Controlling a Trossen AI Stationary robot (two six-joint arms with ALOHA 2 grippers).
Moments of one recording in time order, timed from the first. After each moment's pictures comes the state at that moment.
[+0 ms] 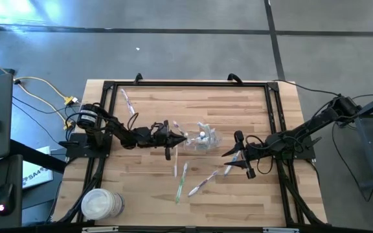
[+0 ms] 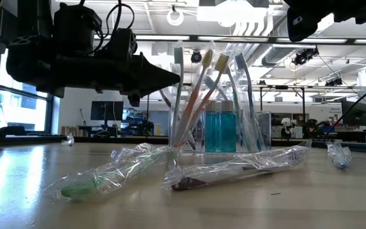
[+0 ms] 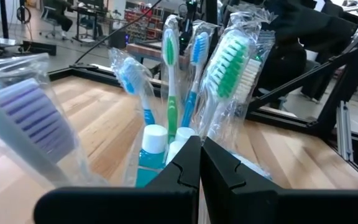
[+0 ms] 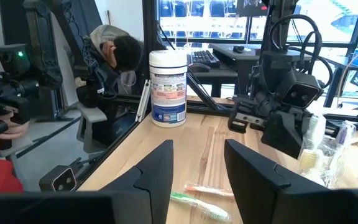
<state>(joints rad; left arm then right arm) -0.06 1.84 0.45 1.44 -0.17 -0.24 0.44 0.99 0.33 0.65 0.18 0.00</state>
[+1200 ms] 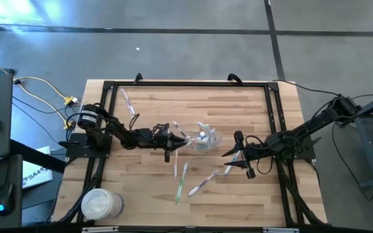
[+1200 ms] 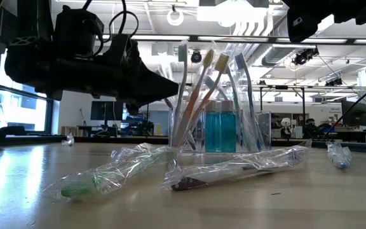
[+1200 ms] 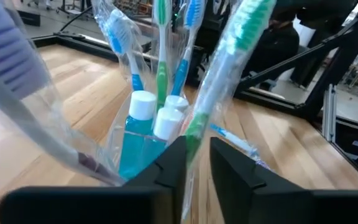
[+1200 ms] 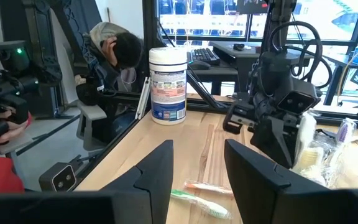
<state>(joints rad) -0.06 1.84 0.44 1.39 -0.12 -0.30 0.44 0.99 0.33 0.64 0.18 0.00</state>
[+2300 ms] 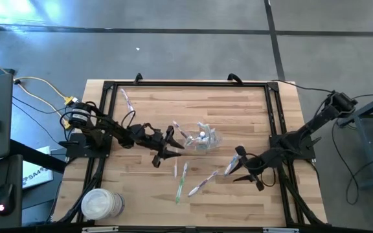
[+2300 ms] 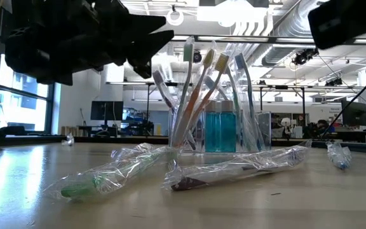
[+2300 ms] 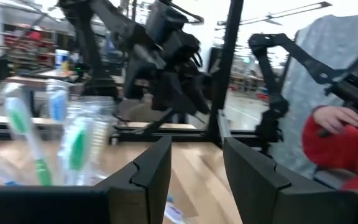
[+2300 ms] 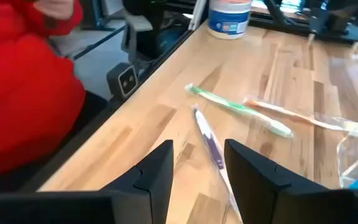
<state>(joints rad) -0.06 1.74 0.45 1.54 0.25 -0.19 0.62 0.99 0.44 0.15 0.15 0.08</state>
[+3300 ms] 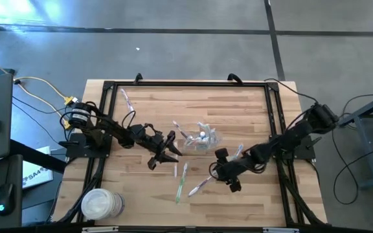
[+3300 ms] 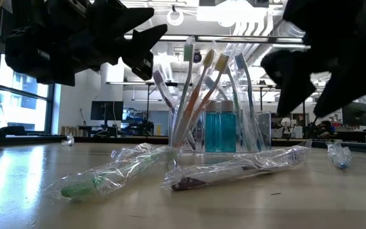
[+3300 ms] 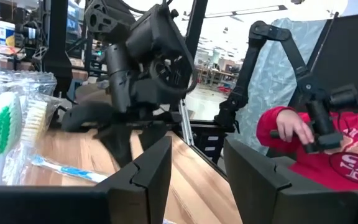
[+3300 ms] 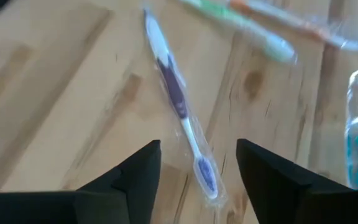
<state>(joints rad) -0.06 1.74 0.45 1.52 0.41 -0.29 0.47 1.52 0.73 -0.07 0.13 0.03</state>
